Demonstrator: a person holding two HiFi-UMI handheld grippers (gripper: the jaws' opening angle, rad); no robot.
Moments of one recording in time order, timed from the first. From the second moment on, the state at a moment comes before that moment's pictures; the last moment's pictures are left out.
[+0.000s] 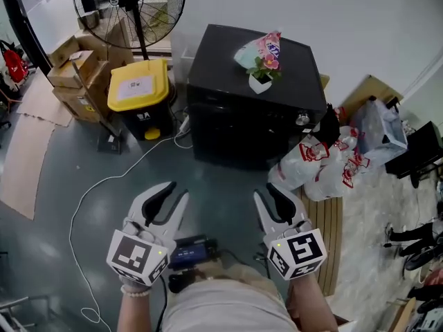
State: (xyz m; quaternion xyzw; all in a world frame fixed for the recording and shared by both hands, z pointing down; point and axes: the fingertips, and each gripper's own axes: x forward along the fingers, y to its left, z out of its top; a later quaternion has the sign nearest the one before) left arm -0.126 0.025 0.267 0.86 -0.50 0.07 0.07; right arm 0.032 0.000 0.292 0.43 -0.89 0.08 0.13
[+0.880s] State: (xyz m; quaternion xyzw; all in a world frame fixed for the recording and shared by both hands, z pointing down) left arm -0.160 -0.027 0.288 0.85 -0.51 0.07 0.09; right arm 0.014 -0.056 0.323 0.42 -0.89 0.10 0.13
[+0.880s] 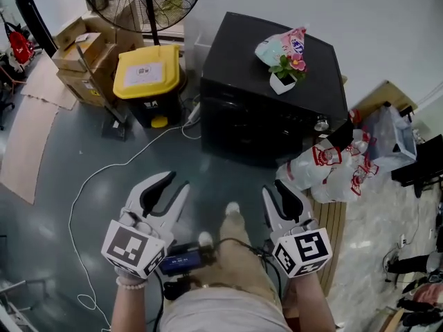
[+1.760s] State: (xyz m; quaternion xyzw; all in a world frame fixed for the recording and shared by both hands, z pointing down) left arm -0.149 -0.157 0.361 0.84 -0.51 0.09 0.12; right arm 0.017 -0.170 0.385 0.36 -0.91 0.13 0.17
